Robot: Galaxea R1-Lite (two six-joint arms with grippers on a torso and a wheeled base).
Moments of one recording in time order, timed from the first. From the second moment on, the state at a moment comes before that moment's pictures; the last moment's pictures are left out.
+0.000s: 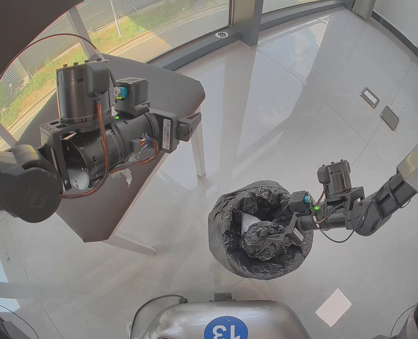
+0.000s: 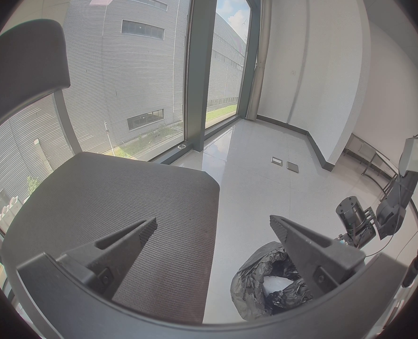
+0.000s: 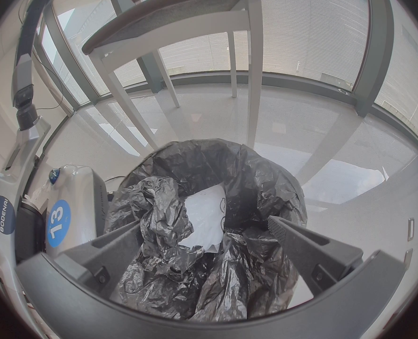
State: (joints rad) left arm -0.60 1.69 -1.12 -0.47 0.18 0.12; right arm 0.35 2.08 -0.91 -0.48 0.33 -0.63
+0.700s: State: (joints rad) left arm -0.59 1.69 -1.12 -0.48 0.18 0.11; right arm 0.33 2.02 -0.95 -0.49 0.33 -0.63
